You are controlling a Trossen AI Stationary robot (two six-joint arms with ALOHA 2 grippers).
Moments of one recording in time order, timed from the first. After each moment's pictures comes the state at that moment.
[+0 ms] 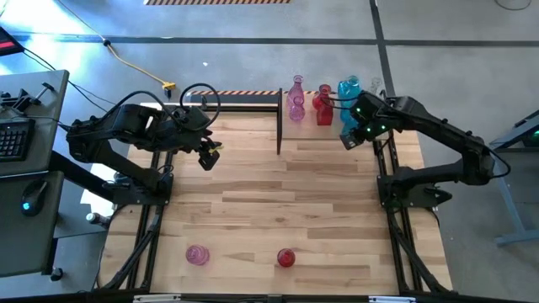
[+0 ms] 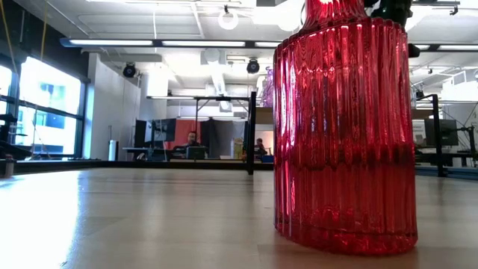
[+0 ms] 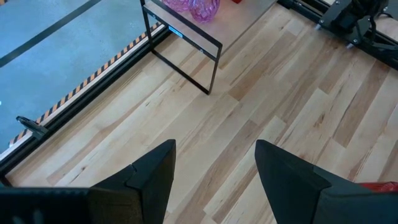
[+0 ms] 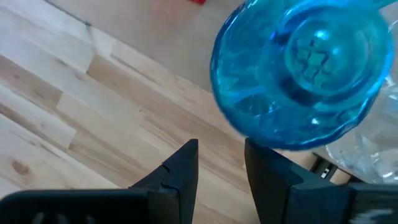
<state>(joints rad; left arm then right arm) -0.12 1.34 1.81 -1.44 -0.50 -0.68 -0.56 1.15 1.21 -1.29 0.04 0.49</state>
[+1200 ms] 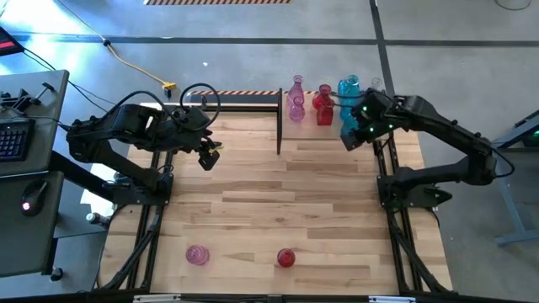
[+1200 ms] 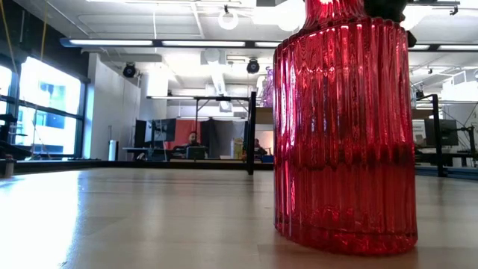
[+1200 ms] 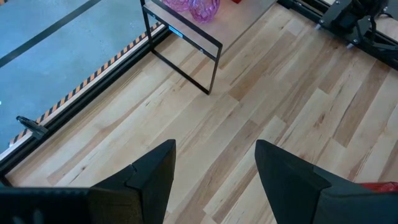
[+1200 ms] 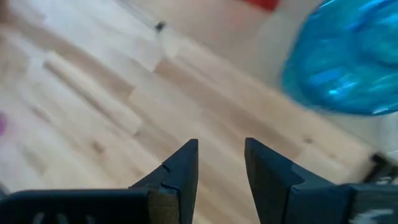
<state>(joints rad) -0.12 1.34 1.81 -1.44 -0.50 -0.68 -0.51 1.12 1.29 -1.29 -0.11 0.54</state>
